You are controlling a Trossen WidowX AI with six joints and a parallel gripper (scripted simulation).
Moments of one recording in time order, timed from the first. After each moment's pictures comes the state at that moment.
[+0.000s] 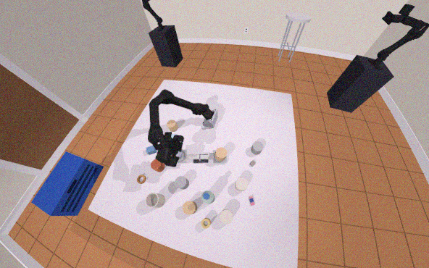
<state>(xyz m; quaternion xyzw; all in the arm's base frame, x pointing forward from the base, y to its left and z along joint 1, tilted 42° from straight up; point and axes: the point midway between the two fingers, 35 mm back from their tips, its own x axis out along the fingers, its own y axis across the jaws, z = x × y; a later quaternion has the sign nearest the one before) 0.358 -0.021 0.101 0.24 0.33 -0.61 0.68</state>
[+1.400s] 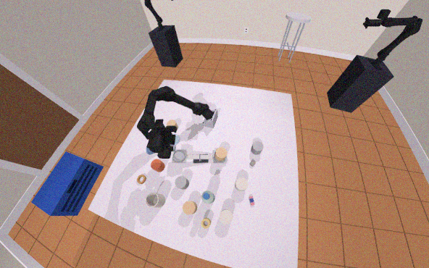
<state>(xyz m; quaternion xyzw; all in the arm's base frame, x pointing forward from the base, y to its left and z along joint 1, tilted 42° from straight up) 0.347 0.021 0.173 0.21 0.36 -0.57 0.70</state>
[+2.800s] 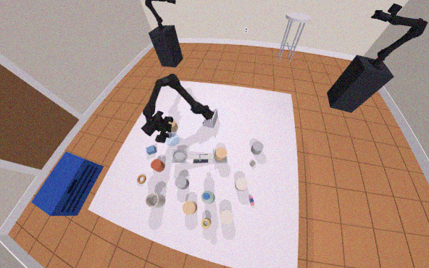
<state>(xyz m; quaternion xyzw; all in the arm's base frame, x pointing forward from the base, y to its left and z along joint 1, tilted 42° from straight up) 0.244 -0.130 0.186 0.24 0.33 -0.61 0.68</state>
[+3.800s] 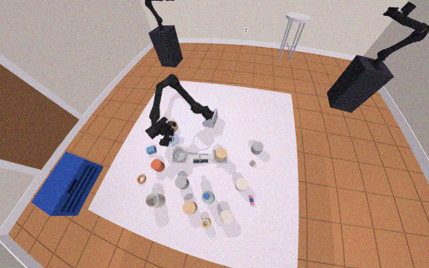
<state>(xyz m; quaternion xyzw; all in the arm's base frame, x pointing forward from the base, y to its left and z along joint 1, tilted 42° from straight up) 0.243 -0.171 0.146 0.23 0.33 -0.61 0.68</state>
